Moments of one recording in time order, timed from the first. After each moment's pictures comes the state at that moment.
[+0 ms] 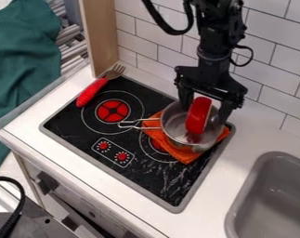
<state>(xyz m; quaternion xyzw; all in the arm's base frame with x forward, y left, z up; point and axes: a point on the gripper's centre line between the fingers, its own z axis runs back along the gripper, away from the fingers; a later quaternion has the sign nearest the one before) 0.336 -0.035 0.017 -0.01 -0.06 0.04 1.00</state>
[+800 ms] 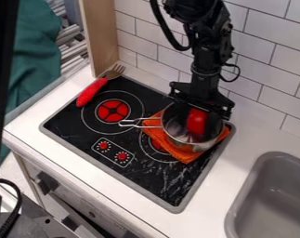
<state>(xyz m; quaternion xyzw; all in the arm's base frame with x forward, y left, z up) 0.348 -0.008 -0.028 0.00 -0.01 0.06 1.00</state>
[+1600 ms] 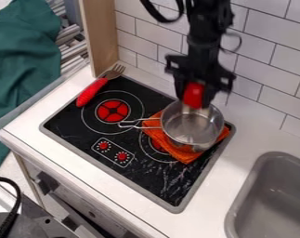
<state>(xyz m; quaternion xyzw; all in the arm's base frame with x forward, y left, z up) 0.343 0.005 0.041 0.00 -0.08 0.08 0.99</state>
